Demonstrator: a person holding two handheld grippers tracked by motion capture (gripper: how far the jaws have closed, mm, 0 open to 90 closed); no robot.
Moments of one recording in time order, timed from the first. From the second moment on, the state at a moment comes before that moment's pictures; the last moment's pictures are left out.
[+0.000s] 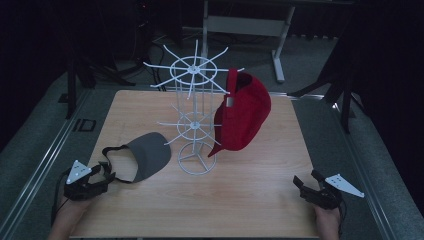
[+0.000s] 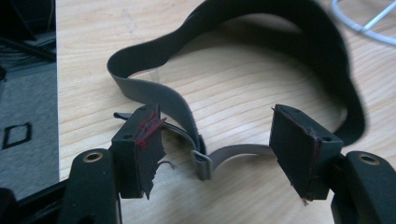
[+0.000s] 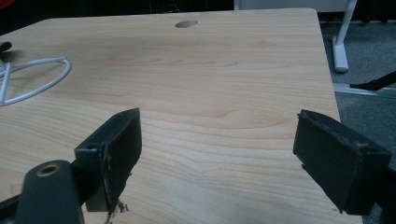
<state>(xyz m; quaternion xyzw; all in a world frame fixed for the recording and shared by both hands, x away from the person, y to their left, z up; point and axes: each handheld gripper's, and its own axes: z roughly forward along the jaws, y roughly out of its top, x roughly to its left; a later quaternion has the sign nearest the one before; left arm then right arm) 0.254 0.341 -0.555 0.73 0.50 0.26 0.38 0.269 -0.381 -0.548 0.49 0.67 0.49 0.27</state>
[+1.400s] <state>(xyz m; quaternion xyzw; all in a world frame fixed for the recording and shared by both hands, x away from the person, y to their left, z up) 0.255 0.296 -0.492 0.72 0.44 0.37 0.39 0.268 -0.383 -0.545 0.49 0.66 0.50 0.27</state>
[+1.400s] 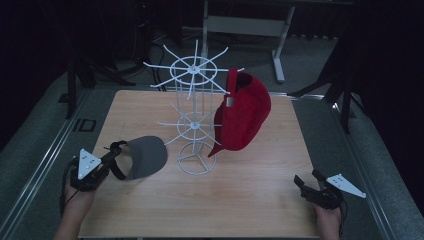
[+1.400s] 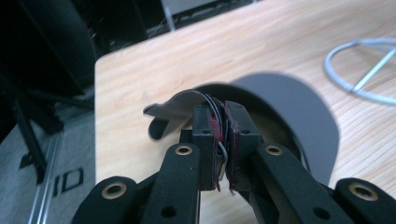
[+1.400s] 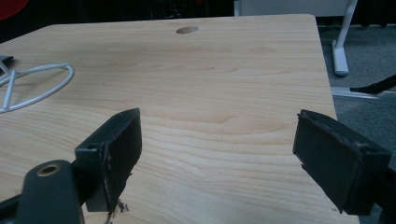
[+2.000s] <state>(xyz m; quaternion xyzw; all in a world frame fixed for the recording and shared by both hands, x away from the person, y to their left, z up) 0.262 0.276 -0.463 0.71 0.37 0.36 0.47 0.266 -0.386 -0.543 0.49 0.66 0.51 0.26</state>
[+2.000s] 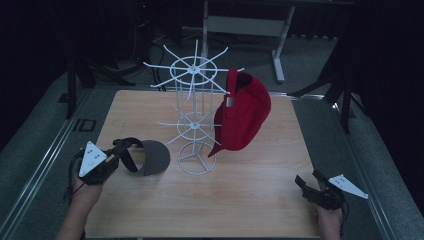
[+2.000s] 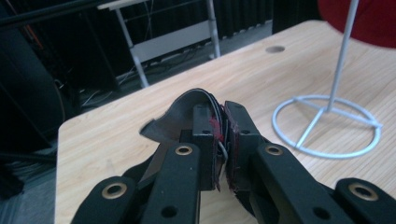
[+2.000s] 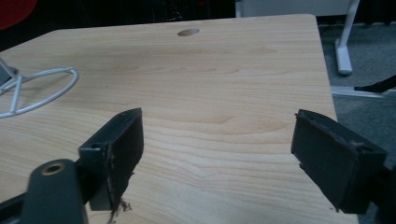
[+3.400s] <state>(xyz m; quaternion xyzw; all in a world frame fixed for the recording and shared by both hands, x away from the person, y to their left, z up) 0.266 0.262 -0.378 0.67 0.30 0.34 0.58 0.270 -0.385 -0.552 0.59 0.63 0.38 0.34</state>
